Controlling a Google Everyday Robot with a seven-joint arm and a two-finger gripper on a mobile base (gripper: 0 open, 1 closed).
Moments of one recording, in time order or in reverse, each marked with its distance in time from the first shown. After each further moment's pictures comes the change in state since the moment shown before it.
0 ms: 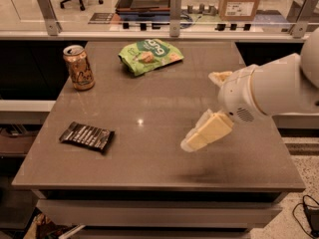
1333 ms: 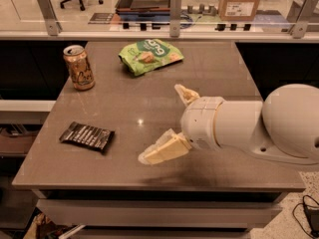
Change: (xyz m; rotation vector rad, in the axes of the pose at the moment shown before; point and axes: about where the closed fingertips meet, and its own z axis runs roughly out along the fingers) arm -0.048 0.054 0.055 0.018 -0.311 -0.003
